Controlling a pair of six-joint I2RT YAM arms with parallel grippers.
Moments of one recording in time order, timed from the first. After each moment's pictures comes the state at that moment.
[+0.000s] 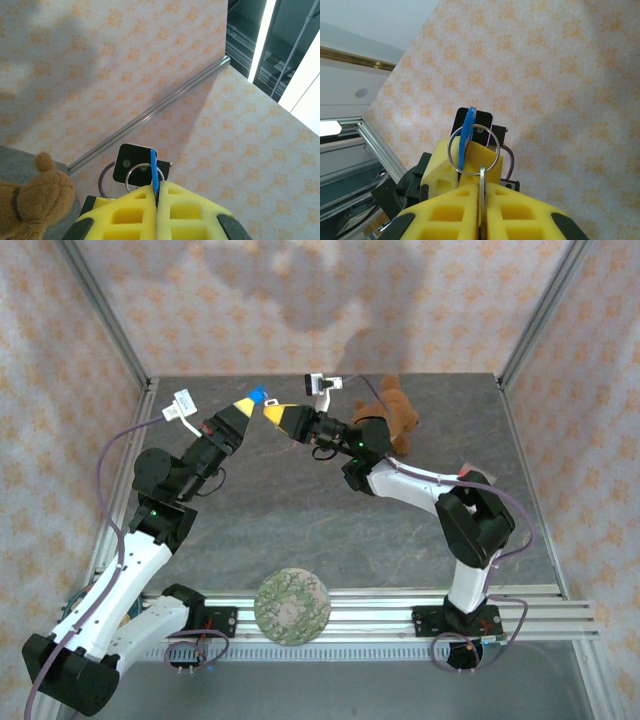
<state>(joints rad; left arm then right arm) -0.31 0.87 0.81 0.38 0.29 -1.10 0.73 1.80 1.22 1.27 -0.70 1.31</state>
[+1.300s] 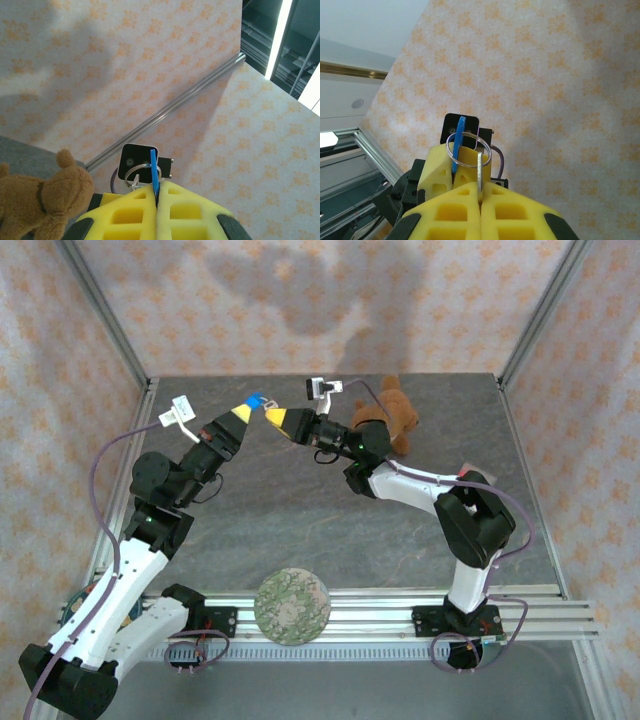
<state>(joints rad) -0.31 0.82 0.80 0.30 0.26 -1.05 0.72 1.80 1.18 1.27 -0.68 1.36</state>
